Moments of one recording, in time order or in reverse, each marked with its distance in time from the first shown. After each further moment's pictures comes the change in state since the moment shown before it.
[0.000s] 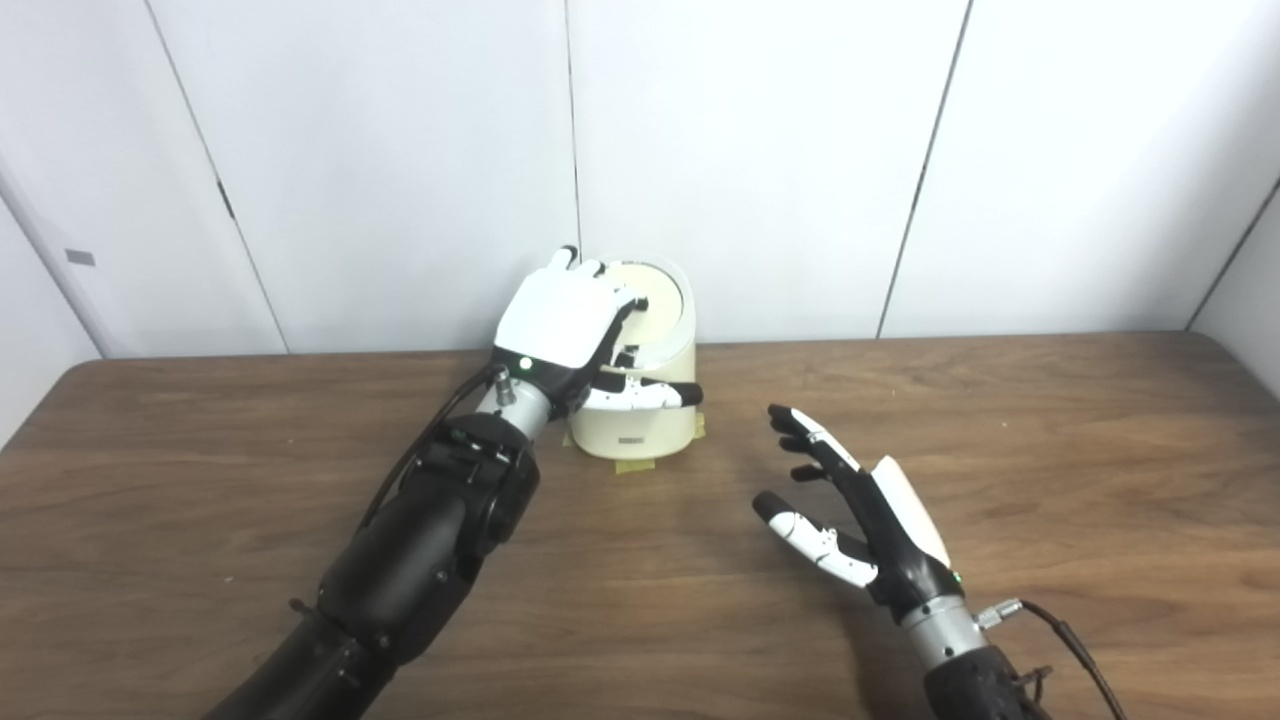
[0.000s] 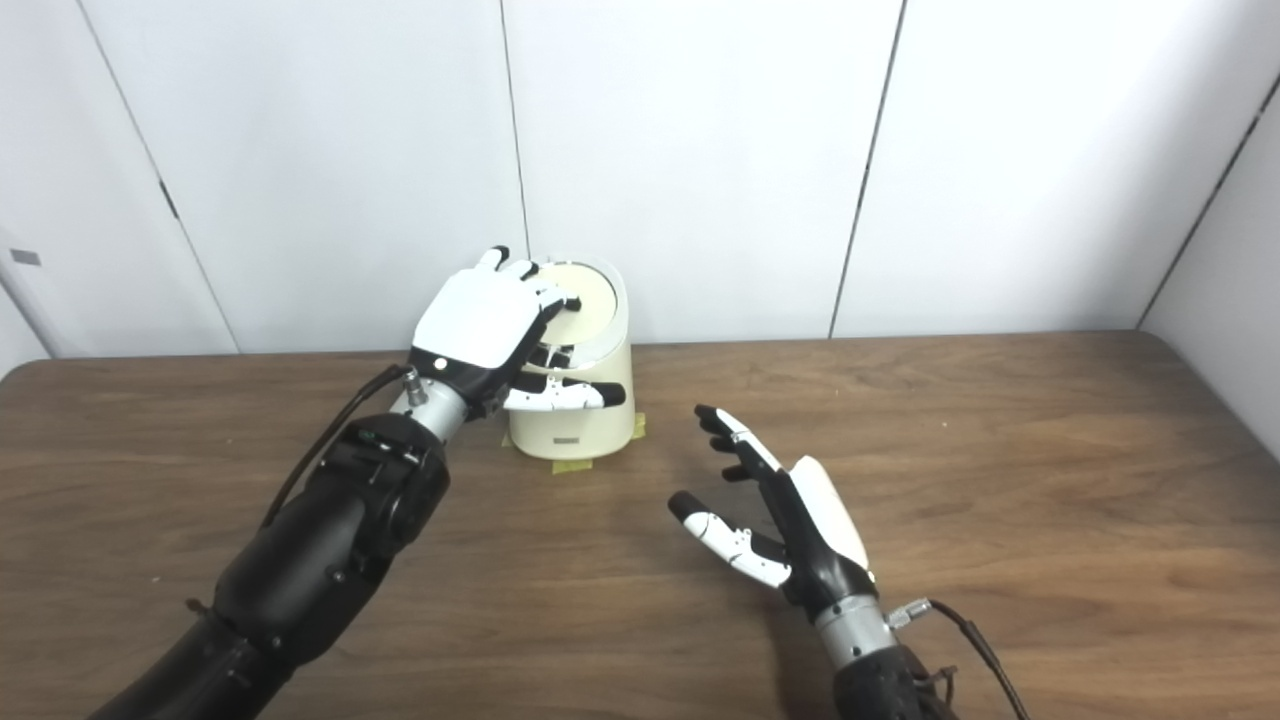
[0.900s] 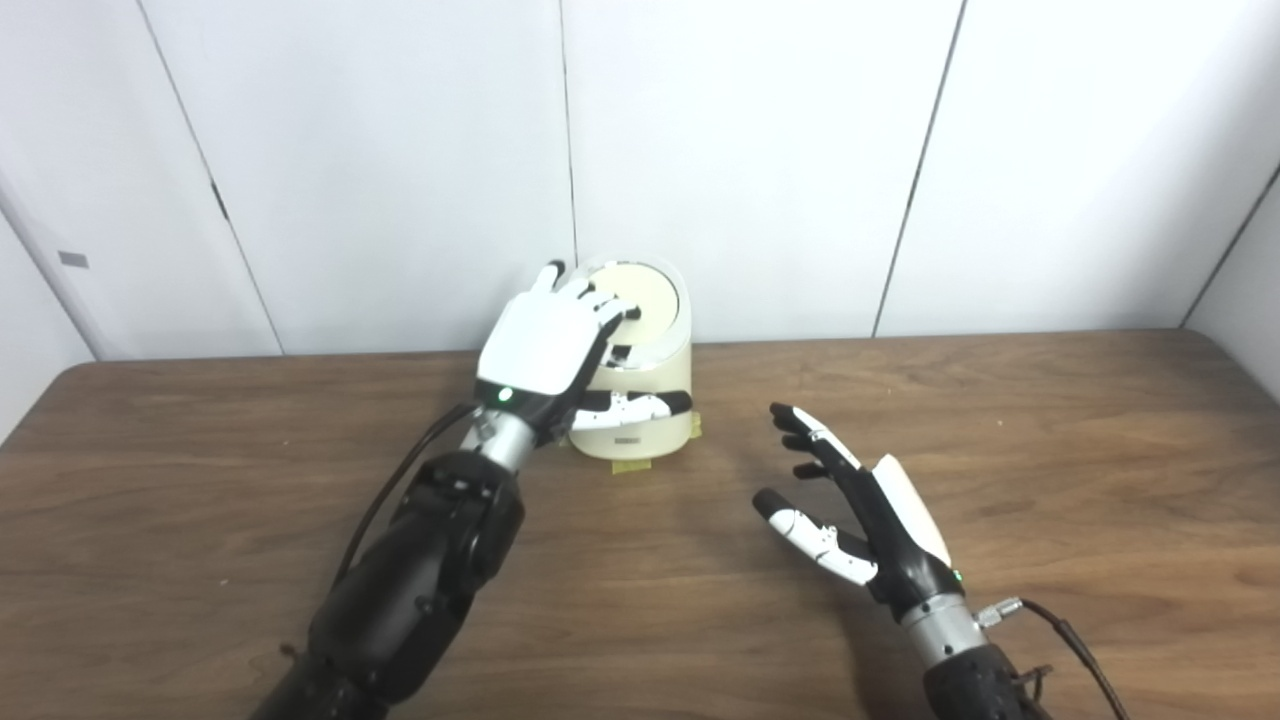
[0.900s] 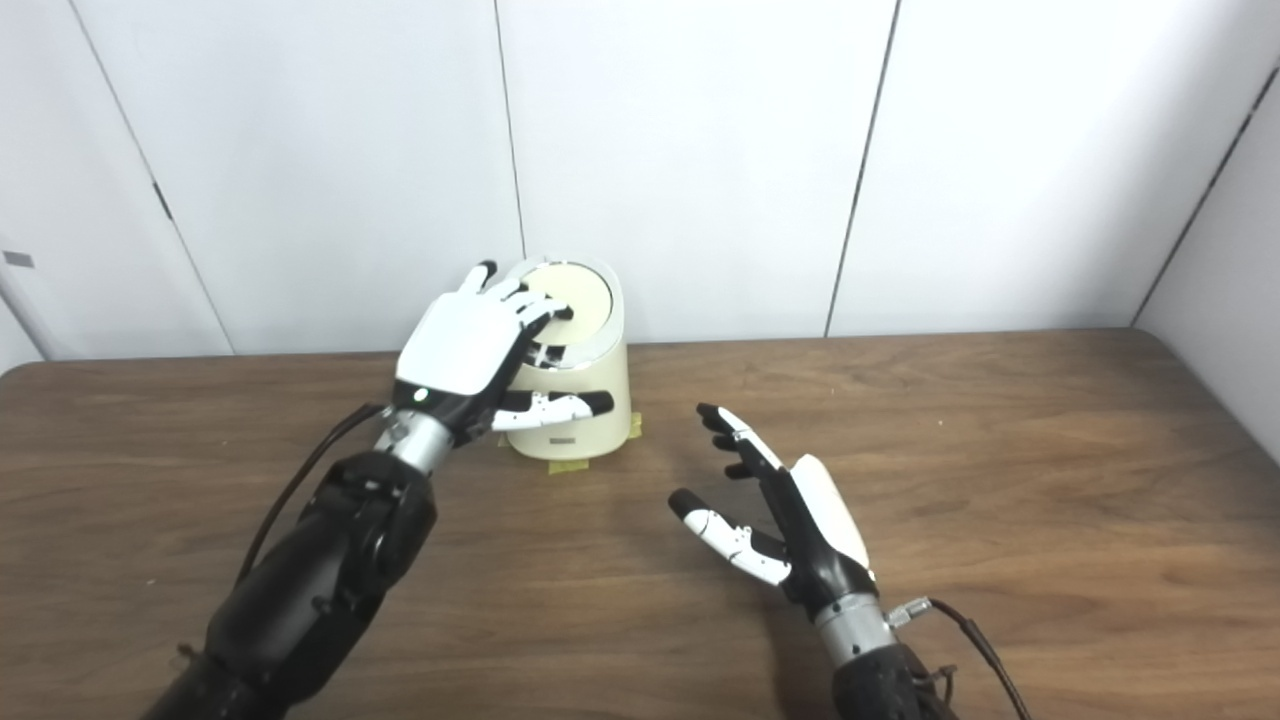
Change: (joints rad) left arm 0.110 -0.031 0.090 0.017 -0.145 -0.078 0.222; right arm 0.000 0.003 0.000 -0.012 -0.004 0.026 0.000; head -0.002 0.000
